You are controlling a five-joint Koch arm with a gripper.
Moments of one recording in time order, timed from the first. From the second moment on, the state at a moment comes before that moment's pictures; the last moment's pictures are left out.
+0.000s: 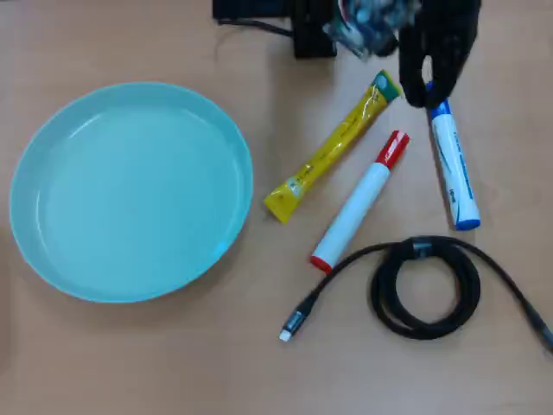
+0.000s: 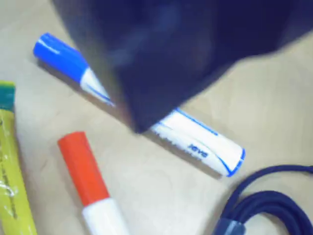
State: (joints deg) arm 61.8 94.4 71.8 88.1 -37.8
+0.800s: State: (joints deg) arm 55.2 80.9 71.7 88.0 -59.2
